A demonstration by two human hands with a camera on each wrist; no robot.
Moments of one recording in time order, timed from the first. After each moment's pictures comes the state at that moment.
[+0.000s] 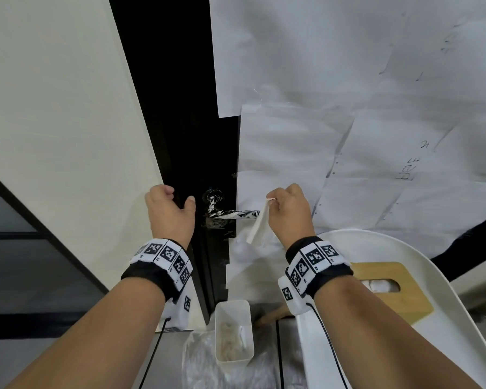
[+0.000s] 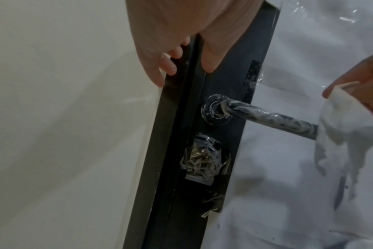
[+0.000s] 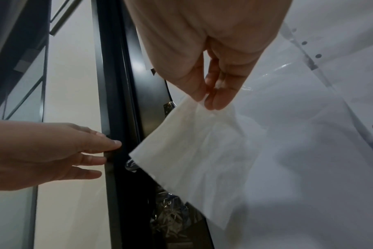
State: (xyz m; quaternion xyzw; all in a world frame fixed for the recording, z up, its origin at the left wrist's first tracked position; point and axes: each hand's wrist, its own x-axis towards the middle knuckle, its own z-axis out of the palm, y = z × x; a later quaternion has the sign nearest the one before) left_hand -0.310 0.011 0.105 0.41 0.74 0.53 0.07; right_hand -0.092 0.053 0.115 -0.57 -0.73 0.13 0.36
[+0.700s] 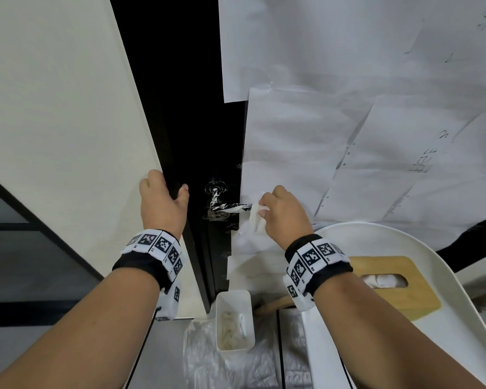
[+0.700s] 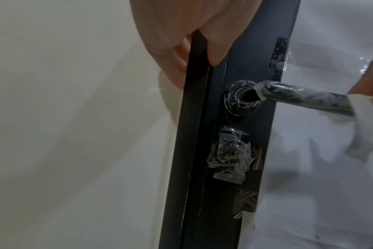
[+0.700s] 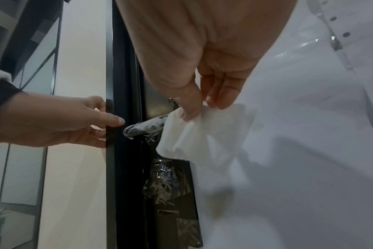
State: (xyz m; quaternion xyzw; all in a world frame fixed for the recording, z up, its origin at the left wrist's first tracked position) left_hand -0.328 0.018 0.107 0.45 0.76 0.46 0.04; right_hand -0.104 0.060 0.091 -0.53 -0.82 0.09 0.20
